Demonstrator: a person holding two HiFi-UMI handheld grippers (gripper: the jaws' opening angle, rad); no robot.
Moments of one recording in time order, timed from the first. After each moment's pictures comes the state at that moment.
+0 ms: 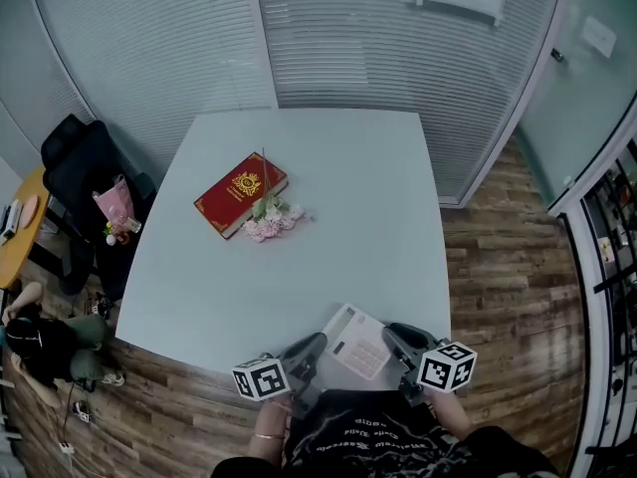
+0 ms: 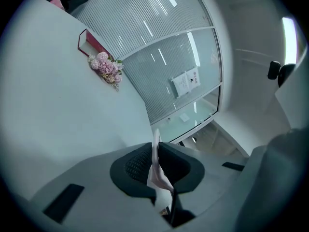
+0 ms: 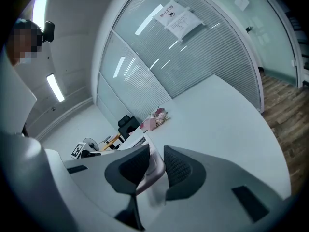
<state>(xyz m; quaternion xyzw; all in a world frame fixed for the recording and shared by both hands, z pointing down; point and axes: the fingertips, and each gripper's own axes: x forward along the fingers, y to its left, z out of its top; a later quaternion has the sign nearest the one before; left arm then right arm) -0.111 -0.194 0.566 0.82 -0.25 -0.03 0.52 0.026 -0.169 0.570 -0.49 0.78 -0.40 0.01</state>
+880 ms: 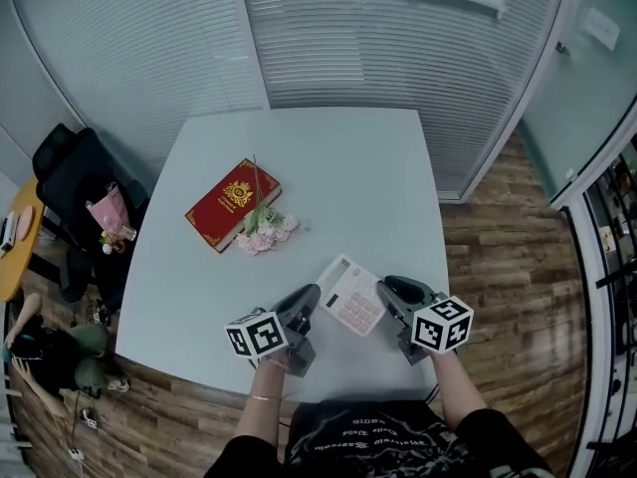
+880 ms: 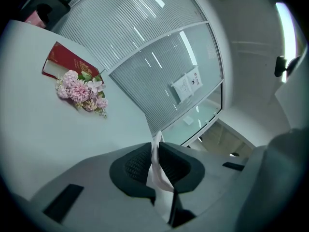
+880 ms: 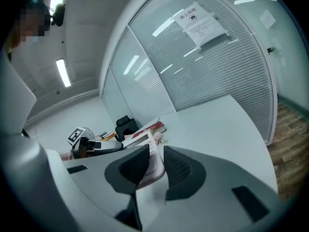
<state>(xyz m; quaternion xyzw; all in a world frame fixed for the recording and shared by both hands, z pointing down) -0.077 -0.339 0.532 0.84 -0.28 -0.02 0.46 0.059 -0.307 0.533 -0.49 0.82 -0.30 -0.02</state>
